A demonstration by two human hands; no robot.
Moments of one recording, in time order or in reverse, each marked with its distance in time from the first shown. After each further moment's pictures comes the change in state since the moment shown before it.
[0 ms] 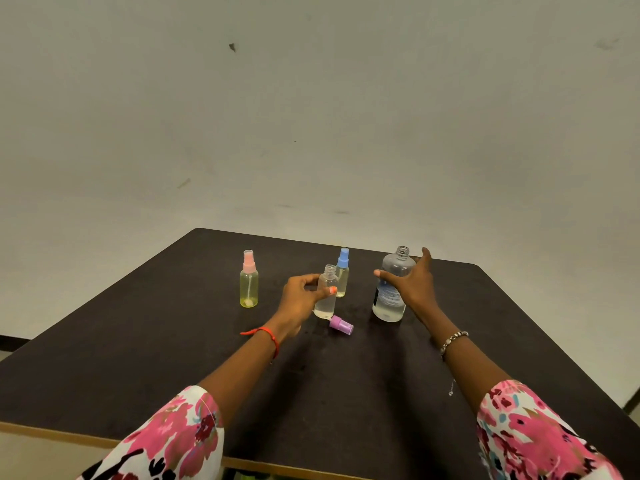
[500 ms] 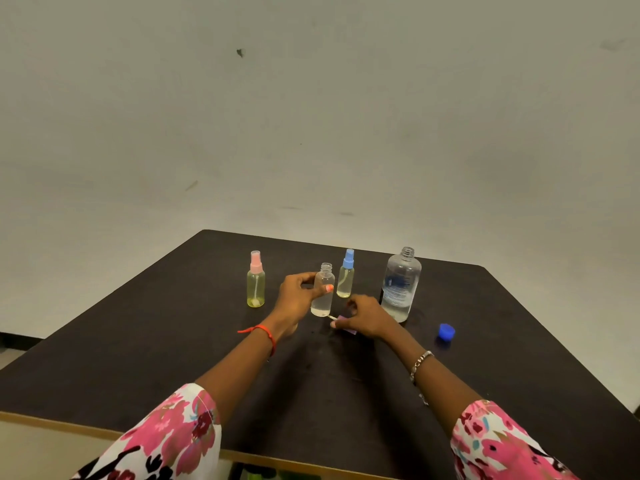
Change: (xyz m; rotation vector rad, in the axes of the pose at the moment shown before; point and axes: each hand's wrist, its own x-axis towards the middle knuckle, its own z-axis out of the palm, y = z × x) left_hand -0.003 0.002 -0.014 -0.013 0.054 0.007; right_hand -0.041 0.005 0.061 -0.535 -0.617 -0.096
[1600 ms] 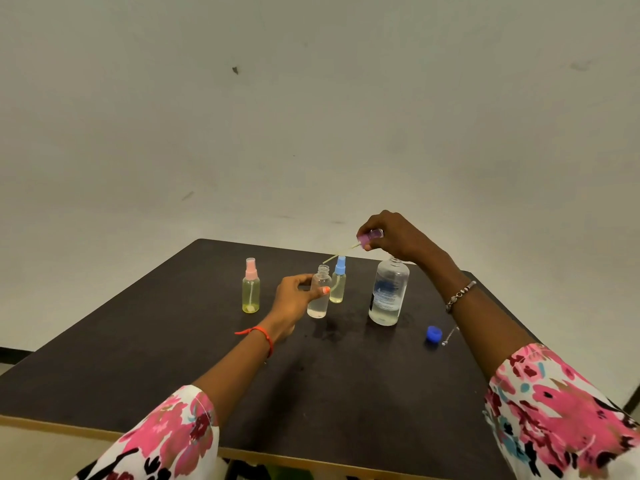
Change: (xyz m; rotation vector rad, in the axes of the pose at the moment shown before) left_hand -0.014 0.017 0.003 0.031 -0.013 0.042; right_hand -0.015 -0.057 -0.146 -0.207 0.268 -0.324
